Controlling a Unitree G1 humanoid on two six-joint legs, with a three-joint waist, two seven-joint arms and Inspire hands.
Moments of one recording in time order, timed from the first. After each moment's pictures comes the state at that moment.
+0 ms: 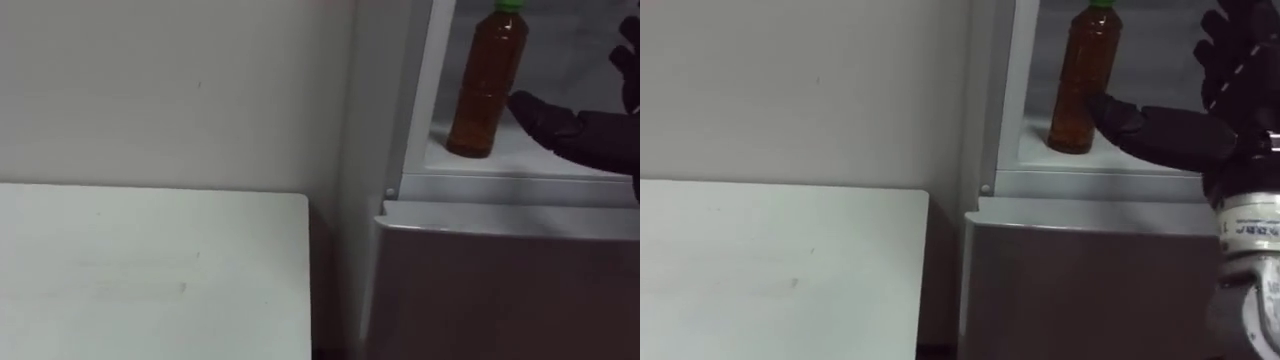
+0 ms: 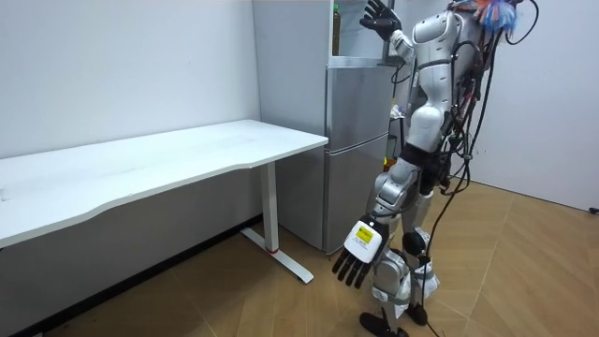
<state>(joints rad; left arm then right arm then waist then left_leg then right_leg) 0.33 0.23 0.13 1.04 0.15 0.04 0.19 -0.30 -0.57 -0.11 -0.36 0.45 -0.06 -0.35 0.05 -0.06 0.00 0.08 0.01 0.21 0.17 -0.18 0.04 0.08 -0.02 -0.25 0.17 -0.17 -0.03</state>
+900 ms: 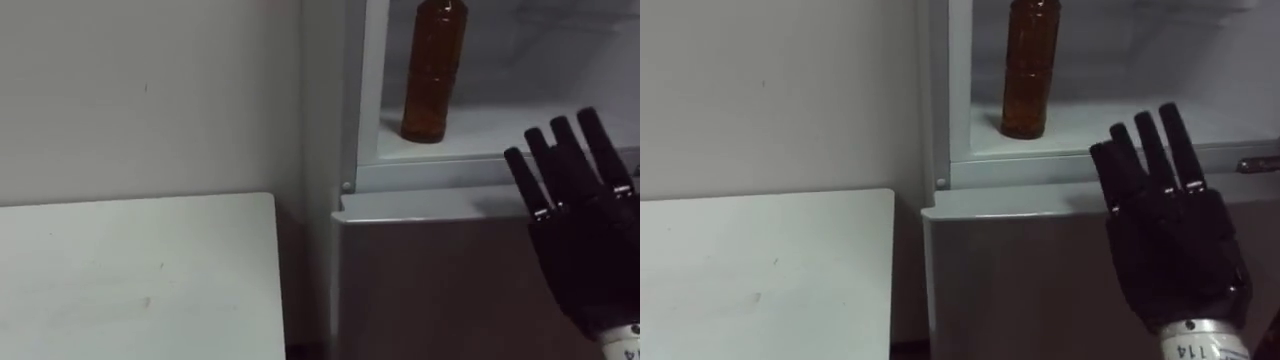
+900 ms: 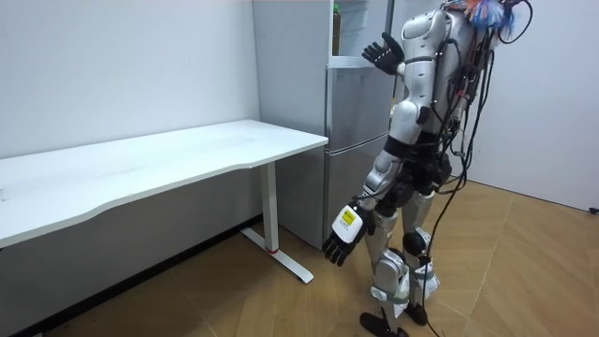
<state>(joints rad) 0.23 0.18 -0.01 1.12 0.15 0.03 0.23 0.05 -0.29 -0.05 -0.36 1.30 -0.11 -0.03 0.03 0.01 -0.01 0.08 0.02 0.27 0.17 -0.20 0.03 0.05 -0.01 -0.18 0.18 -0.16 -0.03</state>
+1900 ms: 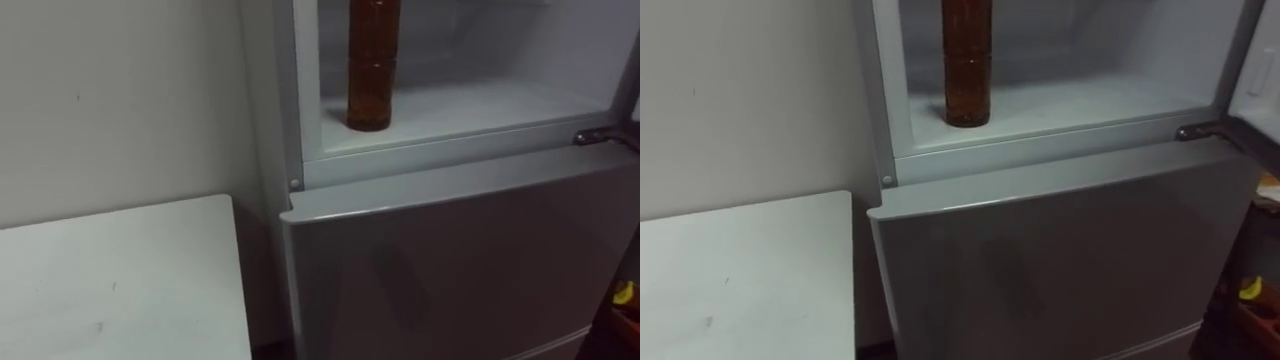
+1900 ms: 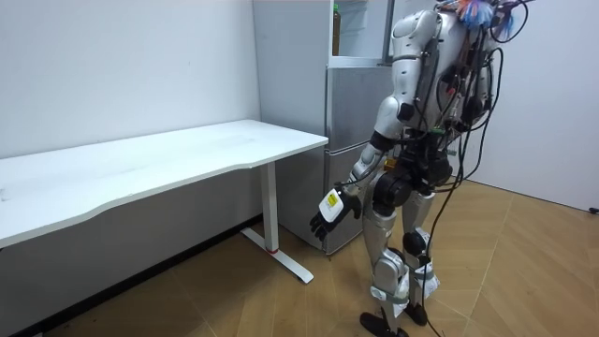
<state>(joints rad) 0.18 0.18 -0.06 1.11 0.07 -0.07 0.23 0.23 -0.22 -0.01 0.77 1.19 -0.12 0.07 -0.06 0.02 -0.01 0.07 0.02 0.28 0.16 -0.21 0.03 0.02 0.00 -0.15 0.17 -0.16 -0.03</state>
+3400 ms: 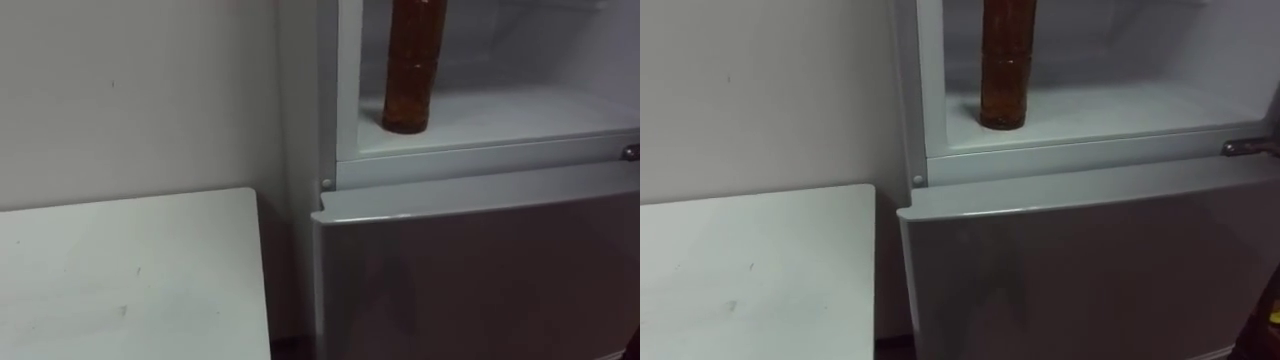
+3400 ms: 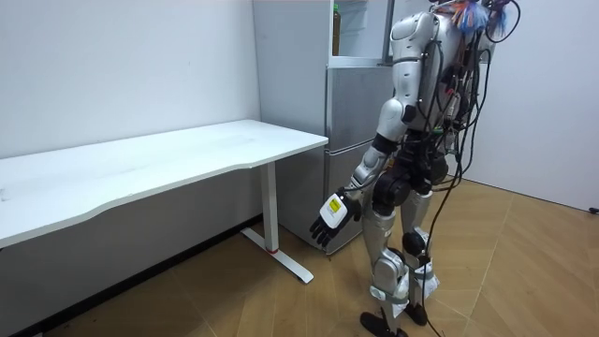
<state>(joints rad) 0.20 0.18 0.02 1.10 0.08 -0.07 0.23 0.14 -0.23 -0.02 1.09 0.48 -0.05 0.02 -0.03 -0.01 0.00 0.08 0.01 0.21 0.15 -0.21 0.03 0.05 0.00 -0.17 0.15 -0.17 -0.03</state>
